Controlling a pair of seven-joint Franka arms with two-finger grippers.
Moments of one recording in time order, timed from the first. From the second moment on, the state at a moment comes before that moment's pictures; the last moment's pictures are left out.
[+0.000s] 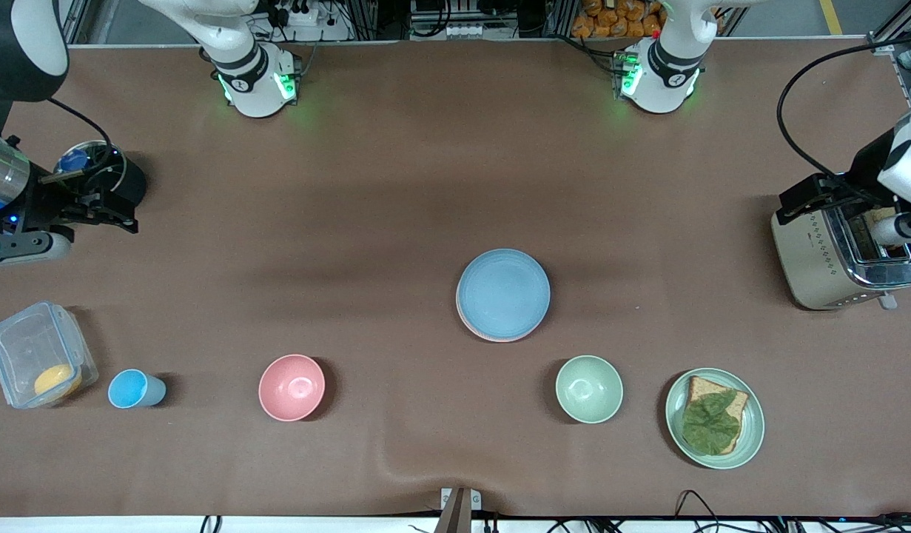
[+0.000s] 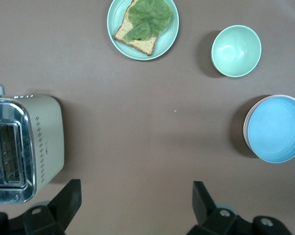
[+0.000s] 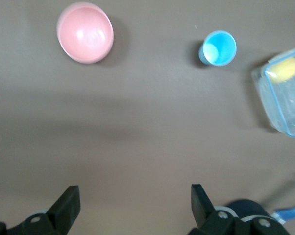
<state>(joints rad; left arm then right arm) -0.01 0.07 -0.05 -1.49 -0.02 1.55 -0.14 -0.12 0.10 0.16 -1.55 0.00 1.64 -0.08</state>
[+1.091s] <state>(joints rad) -0.01 -0.08 -0.07 -1.62 0.02 1.52 -0.14 -0.12 0.10 0.16 -1.56 0.01 1.66 -0.06</state>
